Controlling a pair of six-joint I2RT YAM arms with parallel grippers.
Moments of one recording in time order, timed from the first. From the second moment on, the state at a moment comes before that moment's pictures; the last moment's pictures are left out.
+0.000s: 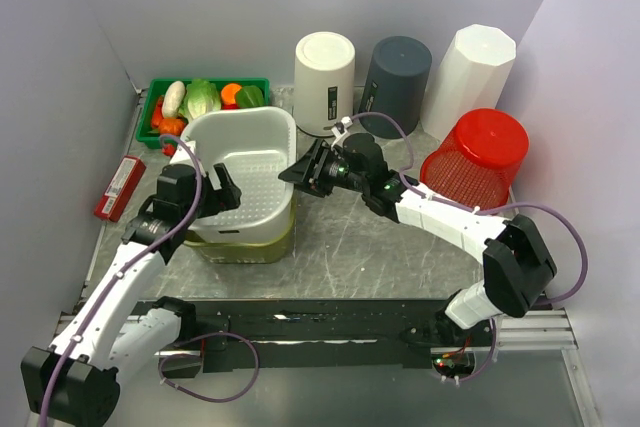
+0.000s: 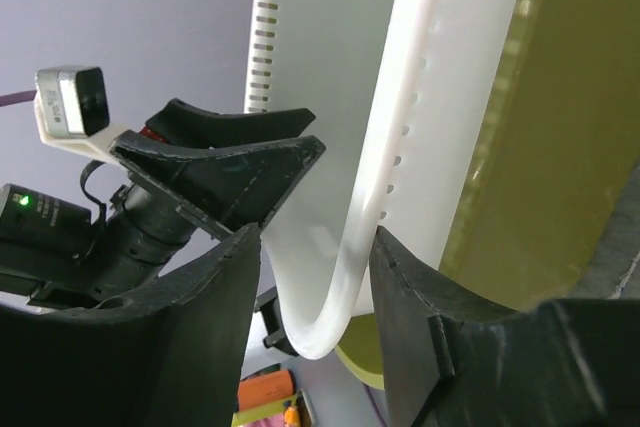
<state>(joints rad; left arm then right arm) -0.28 0.86 0.73 -0.43 -0.07 -0.46 0.73 1.48 1.04 0.12 -0.32 1.15</state>
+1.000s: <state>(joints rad) -0.28 0.94 0.73 -0.41 0.12 -0.41 0.77 1.56 1.05 0.21 -0.23 1.28</state>
